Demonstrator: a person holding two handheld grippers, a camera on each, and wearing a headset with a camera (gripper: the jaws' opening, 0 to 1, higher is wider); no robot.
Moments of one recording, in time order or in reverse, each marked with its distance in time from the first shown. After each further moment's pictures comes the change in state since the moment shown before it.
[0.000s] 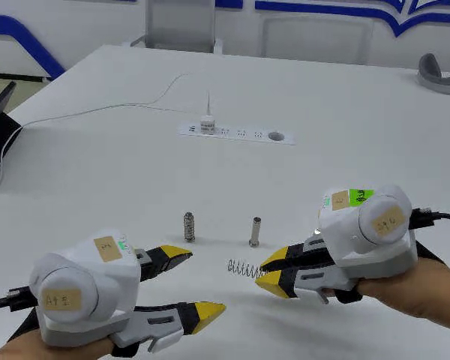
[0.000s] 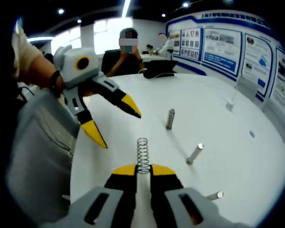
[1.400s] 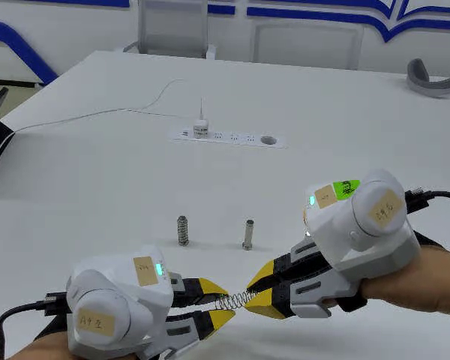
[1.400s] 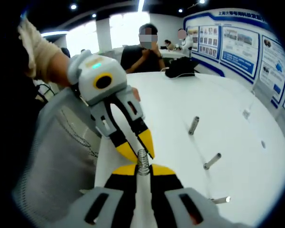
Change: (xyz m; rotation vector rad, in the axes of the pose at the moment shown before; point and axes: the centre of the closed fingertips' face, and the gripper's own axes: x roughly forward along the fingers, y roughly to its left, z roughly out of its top) left arm 0.019 -0.042 -0.003 0.153 0.037 -0.149; right arm -0.015 0.043 0.015 -0.059 0.054 0.149
